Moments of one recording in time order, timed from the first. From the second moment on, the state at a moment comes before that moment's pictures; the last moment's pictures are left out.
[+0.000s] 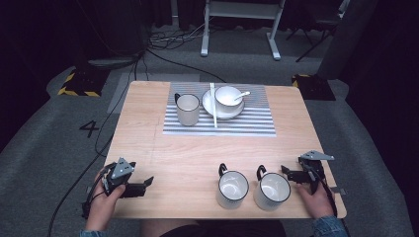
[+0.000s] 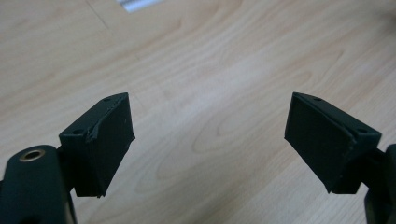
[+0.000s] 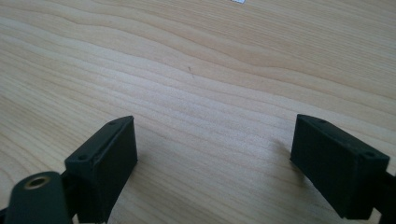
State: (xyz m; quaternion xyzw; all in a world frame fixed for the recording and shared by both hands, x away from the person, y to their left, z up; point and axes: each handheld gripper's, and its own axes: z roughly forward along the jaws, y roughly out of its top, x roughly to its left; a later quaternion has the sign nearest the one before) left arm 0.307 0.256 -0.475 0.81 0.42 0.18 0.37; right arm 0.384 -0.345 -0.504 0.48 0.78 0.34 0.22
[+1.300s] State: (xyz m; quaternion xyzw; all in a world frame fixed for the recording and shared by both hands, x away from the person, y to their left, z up) left arm 0.306 0.243 -0.504 0.83 0.42 0.15 0.33; right arm 0.383 -0.345 -0.504 0.48 0.78 0.34 0.22
